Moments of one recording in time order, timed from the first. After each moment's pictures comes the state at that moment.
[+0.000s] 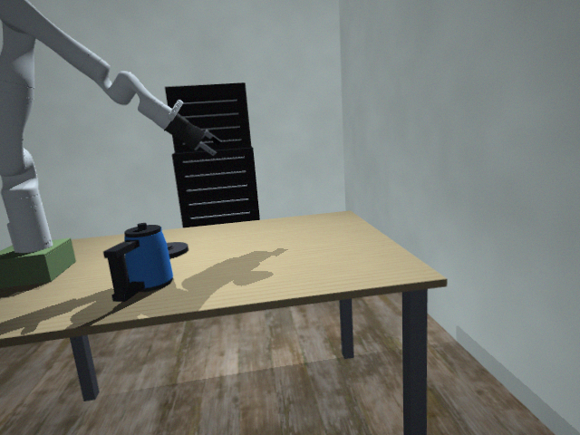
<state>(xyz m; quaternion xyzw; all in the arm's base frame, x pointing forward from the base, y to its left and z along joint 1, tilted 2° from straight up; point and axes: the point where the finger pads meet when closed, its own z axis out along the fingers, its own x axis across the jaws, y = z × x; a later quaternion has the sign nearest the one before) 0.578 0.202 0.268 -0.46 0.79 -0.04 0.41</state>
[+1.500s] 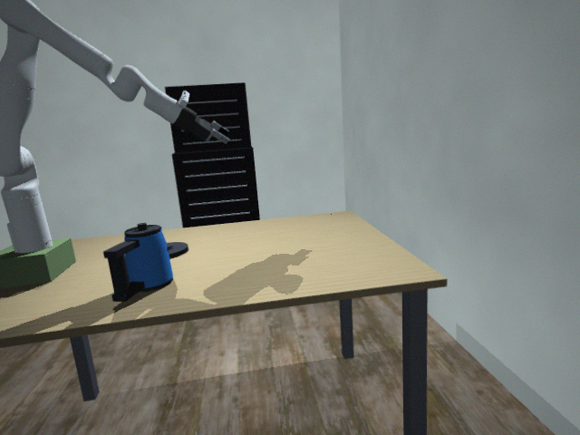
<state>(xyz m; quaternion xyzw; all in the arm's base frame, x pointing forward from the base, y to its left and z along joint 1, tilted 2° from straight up) 0.623 0.187 0.302 -0.60 0.66 -0.10 0.44</state>
